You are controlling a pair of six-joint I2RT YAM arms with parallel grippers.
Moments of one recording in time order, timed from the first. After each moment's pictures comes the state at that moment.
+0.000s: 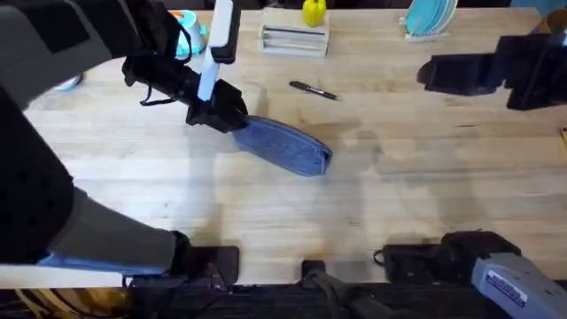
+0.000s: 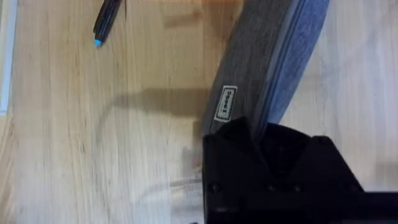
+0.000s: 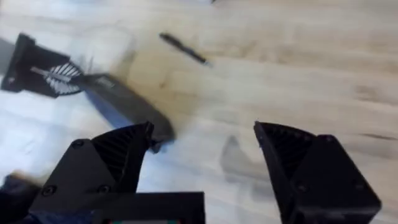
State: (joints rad) left arm 0.04 1.70 1.16 -1.08 0.70 1.64; right arm 0.00 0.89 1.15 -1.03 -0.33 0.03
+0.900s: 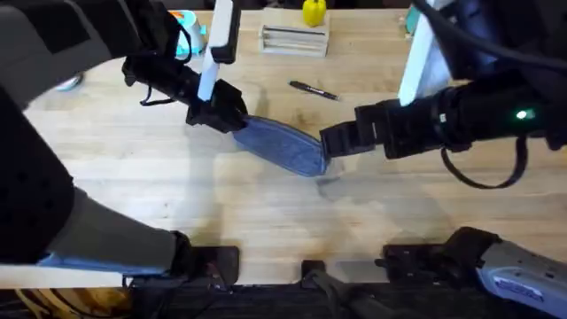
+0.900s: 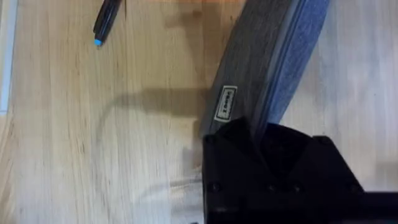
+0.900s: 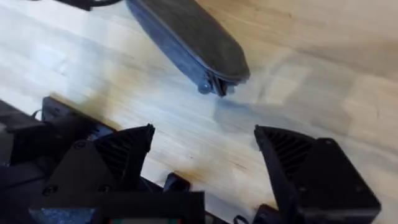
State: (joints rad) left arm 0.04 1.70 1.16 -1.08 0.70 1.64; right arm 0.63 1.09 1.09 -1.08 -0.16 0.47
